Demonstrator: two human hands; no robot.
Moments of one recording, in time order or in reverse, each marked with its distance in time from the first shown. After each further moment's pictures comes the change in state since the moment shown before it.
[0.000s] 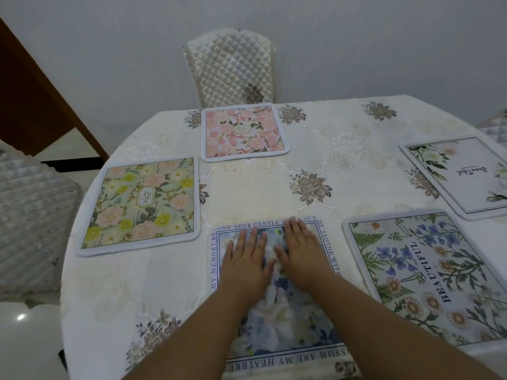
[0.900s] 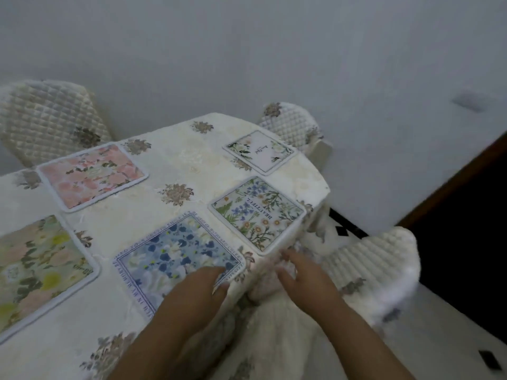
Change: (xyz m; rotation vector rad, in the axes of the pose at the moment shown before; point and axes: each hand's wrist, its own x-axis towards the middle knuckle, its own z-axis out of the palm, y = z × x) left_hand -0.205 0.064 -0.161 -0.210 -0.269 0.571; right_hand -0.369 -0.082 -0.153 0.459 0.361 0.716
